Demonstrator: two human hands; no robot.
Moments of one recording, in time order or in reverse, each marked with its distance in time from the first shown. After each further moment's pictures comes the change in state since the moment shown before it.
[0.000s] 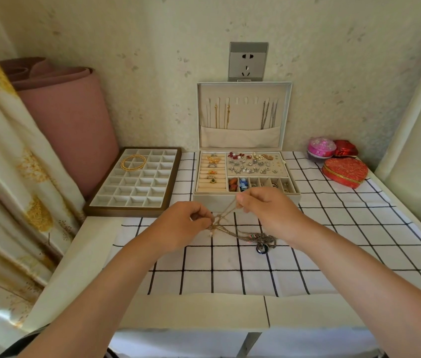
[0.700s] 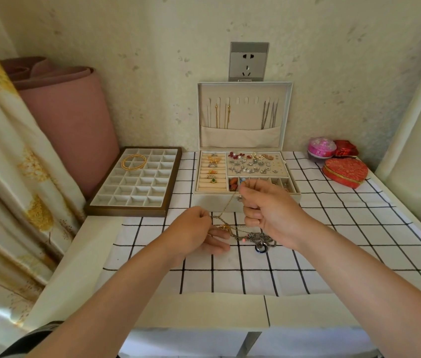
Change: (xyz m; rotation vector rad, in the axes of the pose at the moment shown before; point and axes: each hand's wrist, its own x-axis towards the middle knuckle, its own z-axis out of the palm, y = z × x) left_hand -0.004 0.019 0.024 -0.643 -0.059 -0.337; right_hand 0.003 -0.006 0.006 0.703 -0.051 0.140
